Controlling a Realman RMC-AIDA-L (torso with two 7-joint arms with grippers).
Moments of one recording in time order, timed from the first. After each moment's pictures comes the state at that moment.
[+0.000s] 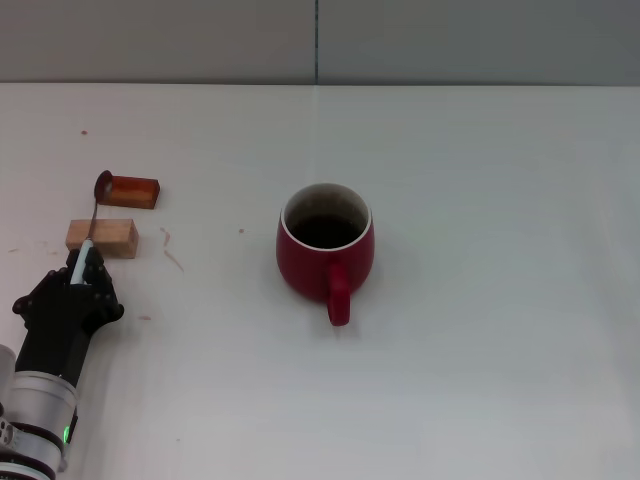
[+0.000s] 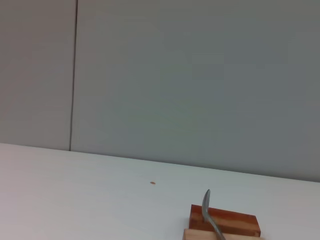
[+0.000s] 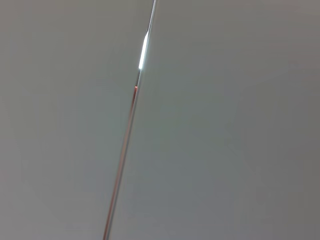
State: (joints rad) left arm -0.33 -2.07 0.21 -0.54 1.06 1.33 0.13; right arm 0.52 2.04 0.65 -0.10 -1.69 -1.39 0.04
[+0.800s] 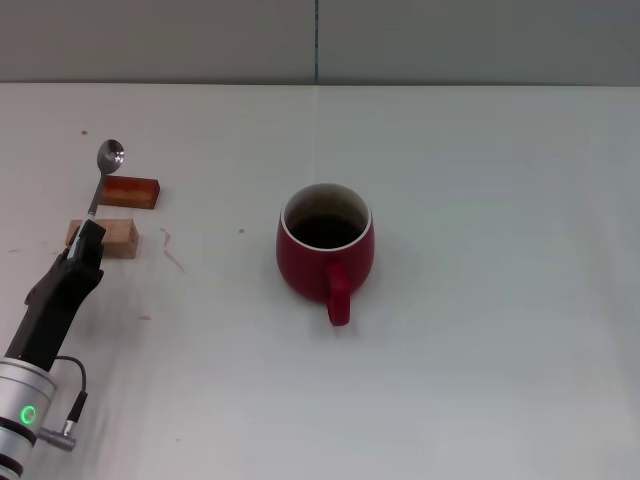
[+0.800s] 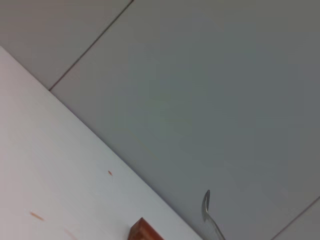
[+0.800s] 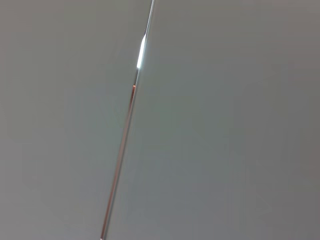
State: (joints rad) left arm -0.30 -2.06 0.21 -0.38 1.28 1.36 -0.69; right arm 0.51 2.04 0.65 -0.10 -1.69 -1.39 0.04
